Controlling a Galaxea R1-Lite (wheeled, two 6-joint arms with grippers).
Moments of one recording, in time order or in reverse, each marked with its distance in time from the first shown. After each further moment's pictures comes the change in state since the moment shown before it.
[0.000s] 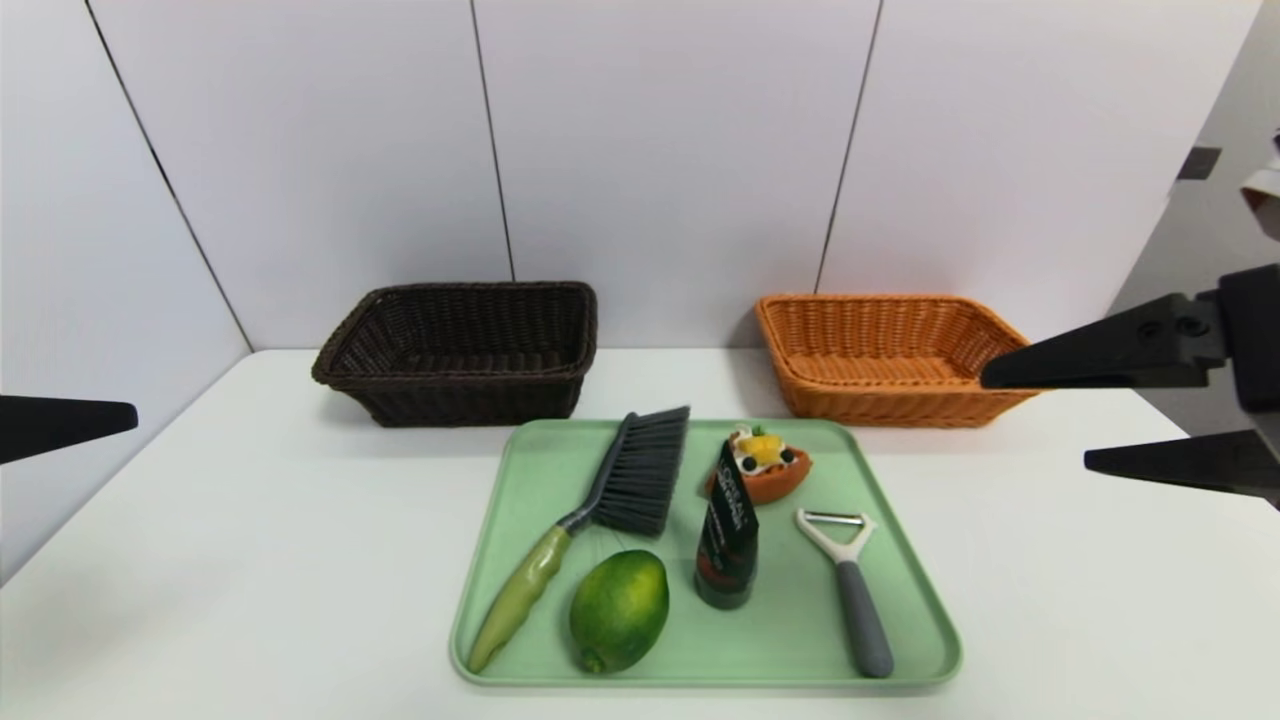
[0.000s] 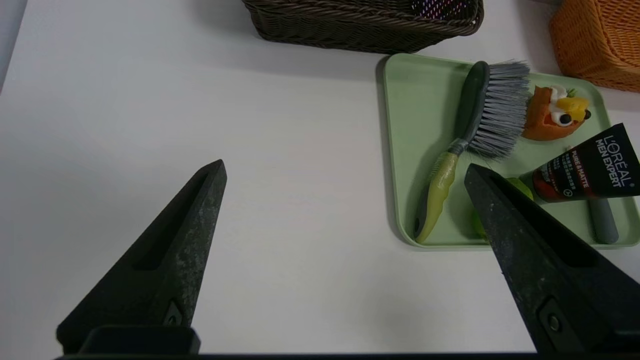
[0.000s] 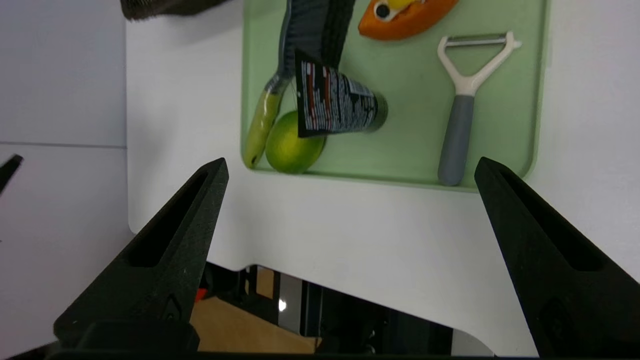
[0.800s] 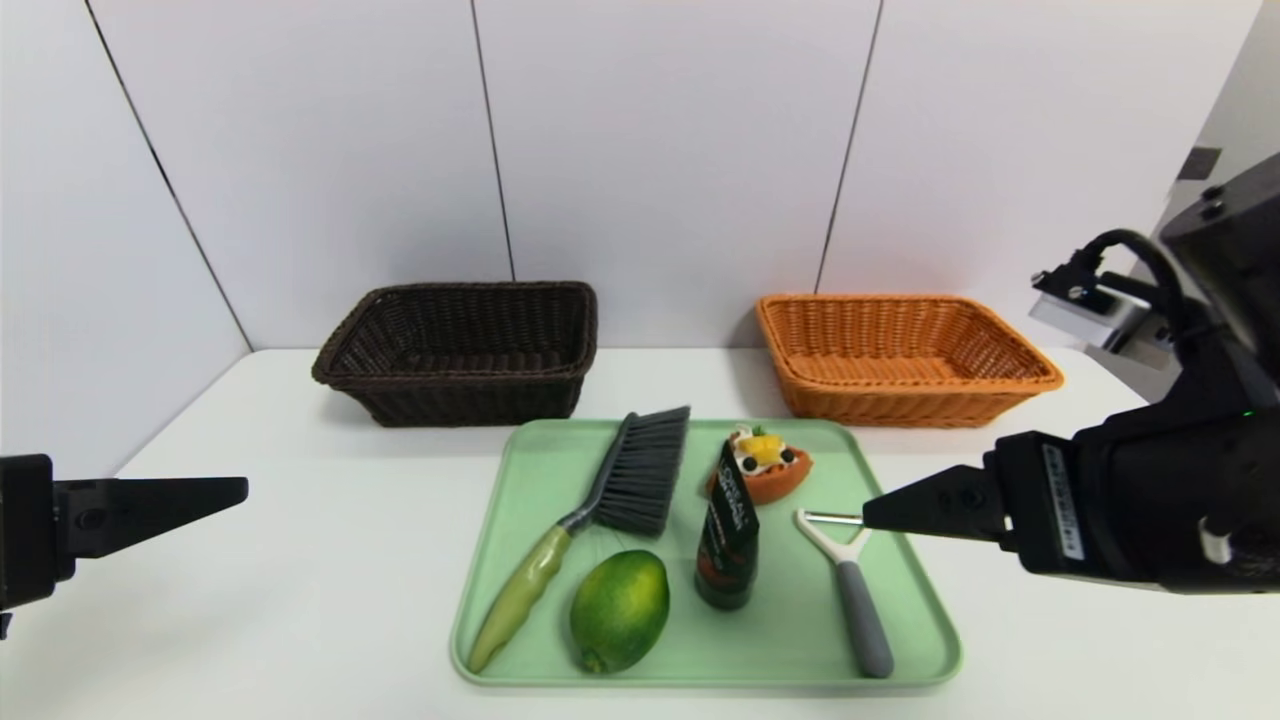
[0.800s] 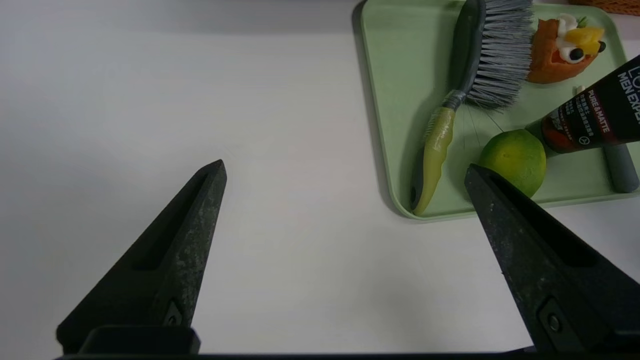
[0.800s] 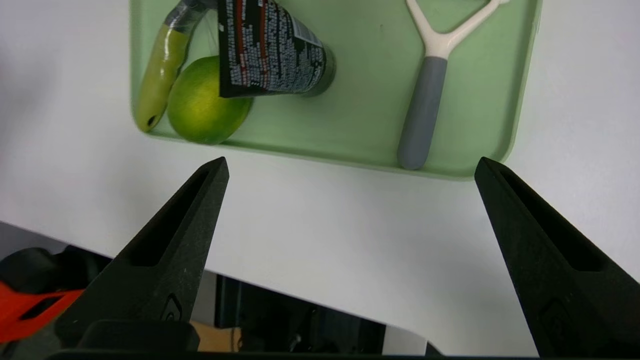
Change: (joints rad) left arm -0.194 0.017 0.171 -0.123 0.076 -0.023; right arm 0.207 0.123 0.127 -0.048 -0.229 -0.046
